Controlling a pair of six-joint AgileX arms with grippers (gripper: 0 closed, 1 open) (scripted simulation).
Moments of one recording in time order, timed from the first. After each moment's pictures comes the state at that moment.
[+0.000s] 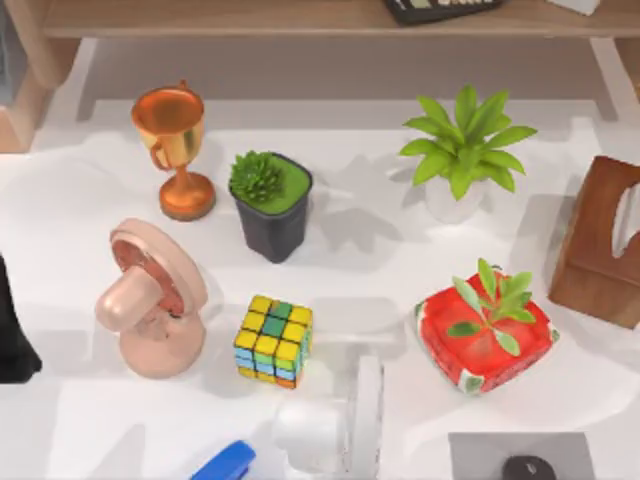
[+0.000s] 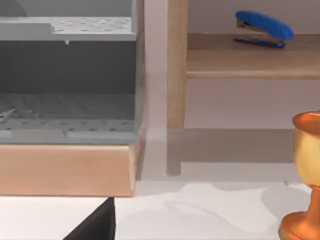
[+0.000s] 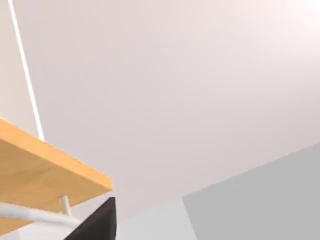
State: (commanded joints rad) left arm 0.00 0.00 0.00 0.00 0.00 0.00; right arm -0.36 1.70 0.41 1.37 0.47 -1.20
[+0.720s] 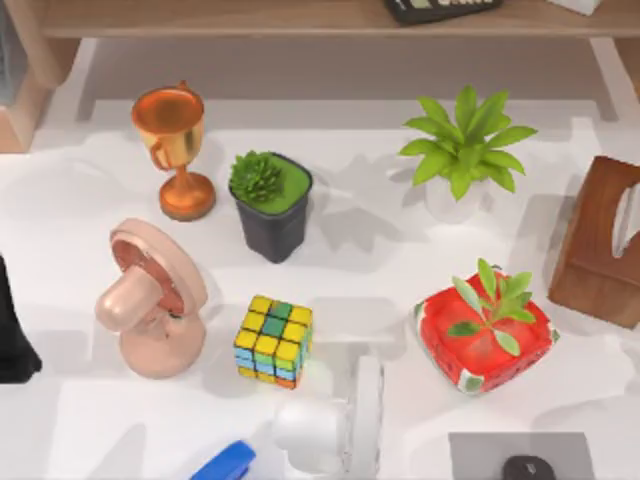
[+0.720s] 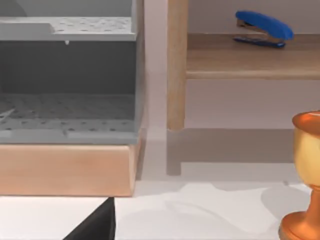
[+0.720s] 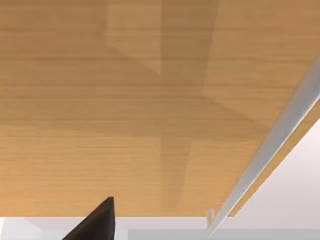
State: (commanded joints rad) left arm 0.00 0.00 0.00 0.00 0.00 0.00; right arm -0.21 2.01 0.37 1.63 0.53 -1.55
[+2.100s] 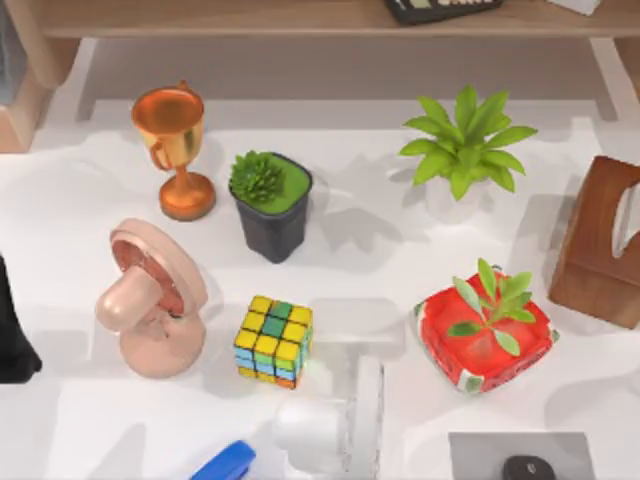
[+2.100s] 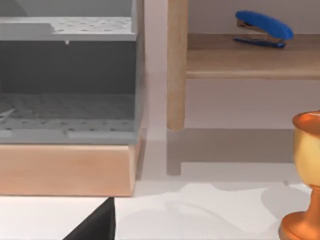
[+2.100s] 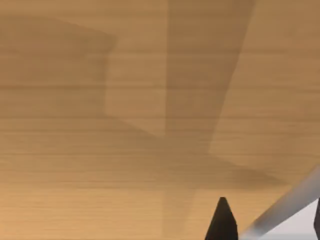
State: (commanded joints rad) left arm 0.00 0.00 0.00 0.00 0.00 0.00; right arm -0.25 2.04 0.46 1.57 0.48 -1.55
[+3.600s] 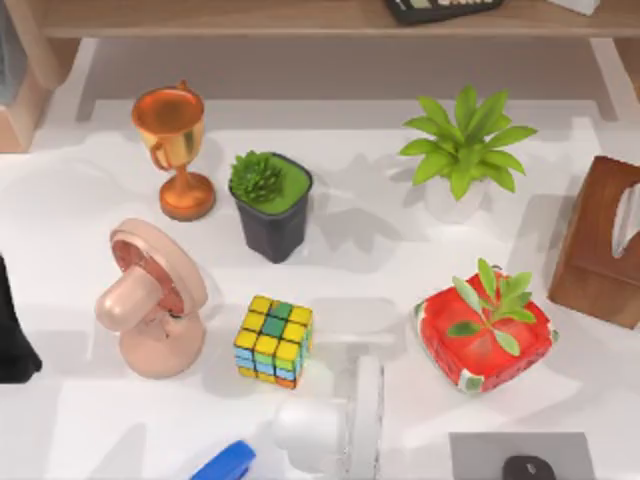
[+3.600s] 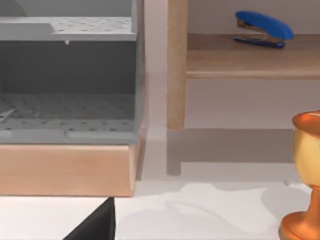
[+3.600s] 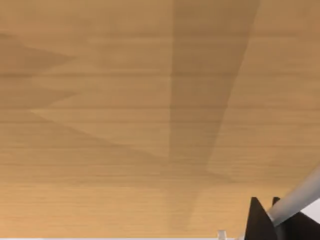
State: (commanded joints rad) left arm 0.00 0.00 0.00 0.00 0.00 0.00; right arm -0.21 2.13 0.72 1.40 0.53 -1.55
